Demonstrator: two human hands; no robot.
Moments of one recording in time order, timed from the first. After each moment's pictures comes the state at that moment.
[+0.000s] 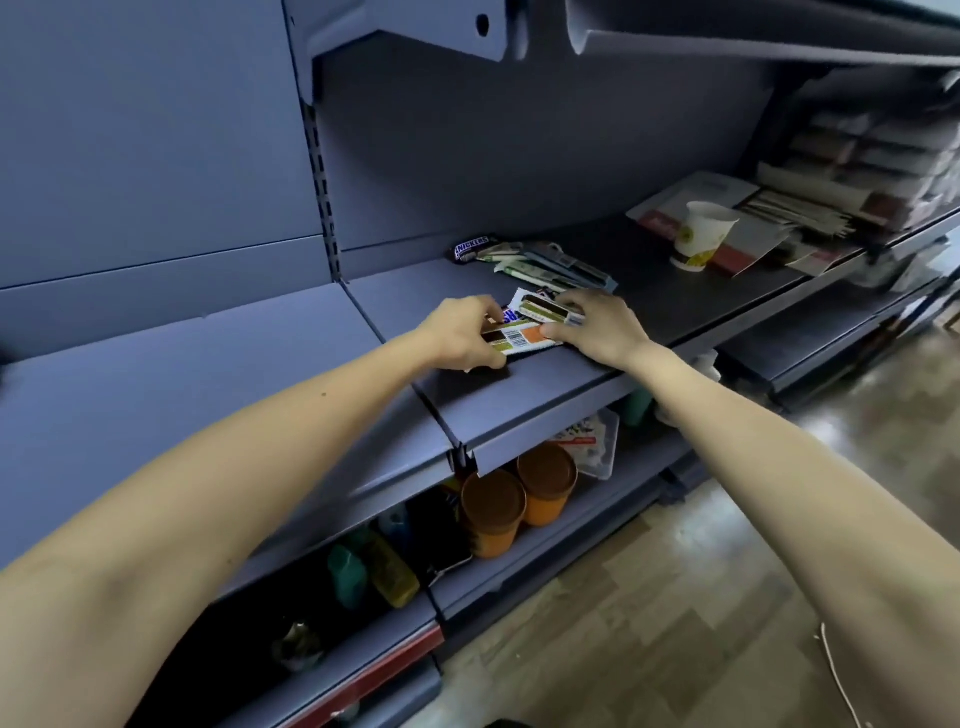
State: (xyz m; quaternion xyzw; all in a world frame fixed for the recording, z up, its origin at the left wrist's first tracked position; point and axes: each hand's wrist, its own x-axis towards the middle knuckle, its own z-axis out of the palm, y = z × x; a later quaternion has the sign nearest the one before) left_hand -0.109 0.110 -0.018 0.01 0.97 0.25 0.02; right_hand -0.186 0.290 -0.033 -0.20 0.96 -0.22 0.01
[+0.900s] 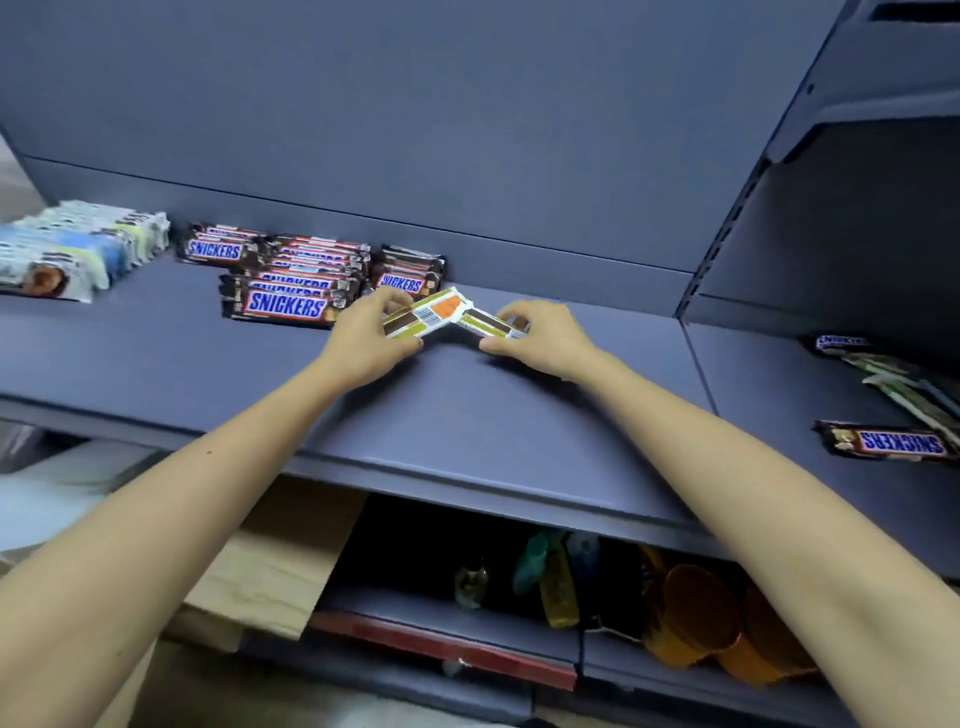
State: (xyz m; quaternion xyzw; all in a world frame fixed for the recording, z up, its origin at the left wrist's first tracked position) left_hand 0.158 -0.115 -0.041 -0.42 0.82 0.29 -0.25; right_hand -0.038 -0.030 -0.042 -0.56 0.78 -0.23 0.13
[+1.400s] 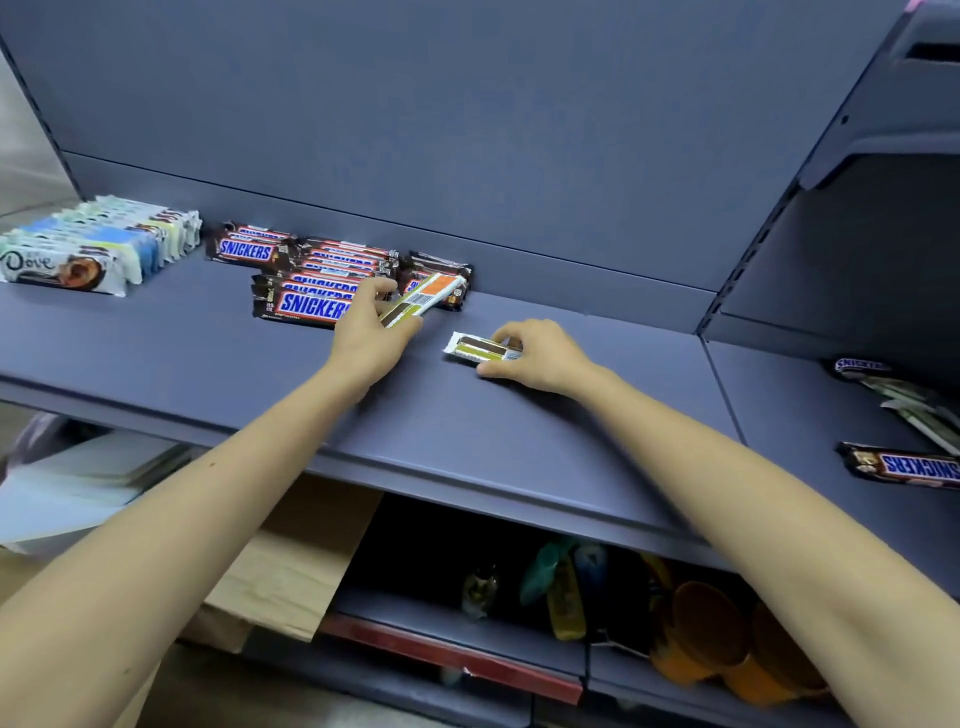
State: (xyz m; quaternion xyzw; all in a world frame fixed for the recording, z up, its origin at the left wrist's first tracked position) left_hand 0.174 -0.126 -0.044 -0.45 0.68 0.44 -0.36; right_hand -0.010 -0.049 -0.045 -0.60 0.78 -0.14 0.11
